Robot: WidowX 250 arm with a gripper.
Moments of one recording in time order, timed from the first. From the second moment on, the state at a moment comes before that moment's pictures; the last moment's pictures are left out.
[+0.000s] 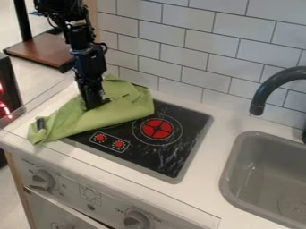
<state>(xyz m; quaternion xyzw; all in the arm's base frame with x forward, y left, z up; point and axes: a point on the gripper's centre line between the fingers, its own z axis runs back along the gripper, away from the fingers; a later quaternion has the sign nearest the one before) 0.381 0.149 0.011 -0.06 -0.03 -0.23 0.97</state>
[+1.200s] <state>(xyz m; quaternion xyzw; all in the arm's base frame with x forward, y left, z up) 0.330 0.088 0.056 -0.11 -0.05 -0.32 0.94</state>
